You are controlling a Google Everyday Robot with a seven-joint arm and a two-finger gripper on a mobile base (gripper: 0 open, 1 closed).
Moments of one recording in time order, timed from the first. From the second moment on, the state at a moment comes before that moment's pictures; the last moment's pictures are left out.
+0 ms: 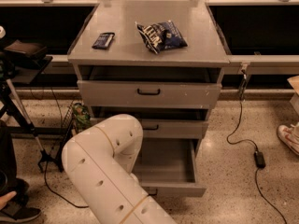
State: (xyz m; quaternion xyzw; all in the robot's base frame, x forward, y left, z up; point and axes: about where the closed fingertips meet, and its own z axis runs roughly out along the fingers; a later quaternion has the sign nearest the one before) arm 0.535 0.233 0.165 -0.56 0.78 0.14 0.25
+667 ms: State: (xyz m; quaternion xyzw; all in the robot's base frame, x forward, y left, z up) arm 0.539 0.246 0.174 -0.57 0.77 0.13 0.26
